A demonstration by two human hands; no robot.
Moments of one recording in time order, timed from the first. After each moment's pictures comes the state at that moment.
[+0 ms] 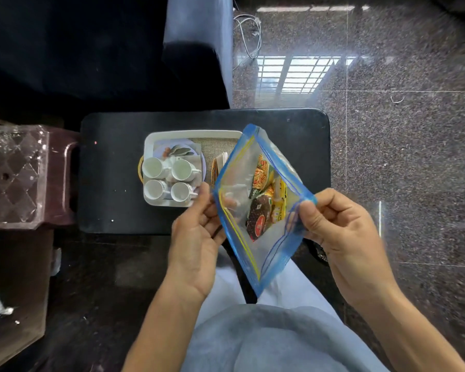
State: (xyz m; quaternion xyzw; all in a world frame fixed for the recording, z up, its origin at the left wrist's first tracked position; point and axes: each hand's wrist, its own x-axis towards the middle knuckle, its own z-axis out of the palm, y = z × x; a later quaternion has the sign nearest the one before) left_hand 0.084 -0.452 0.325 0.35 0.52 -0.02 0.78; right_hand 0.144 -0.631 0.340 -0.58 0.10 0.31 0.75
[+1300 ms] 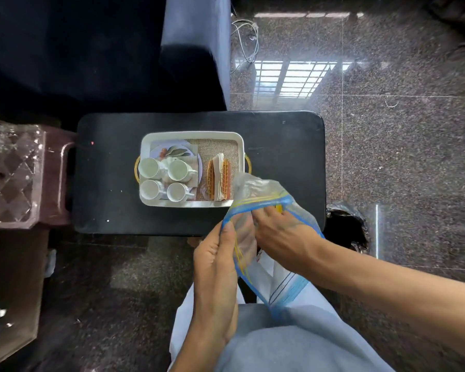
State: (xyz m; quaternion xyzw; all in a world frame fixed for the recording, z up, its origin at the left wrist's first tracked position) left_hand 0.054 -0.512 0.339 0.46 0.42 0.03 0.78; right_hand 0.147 -0.599 0.300 -0.76 -0.58 0.20 -0.22
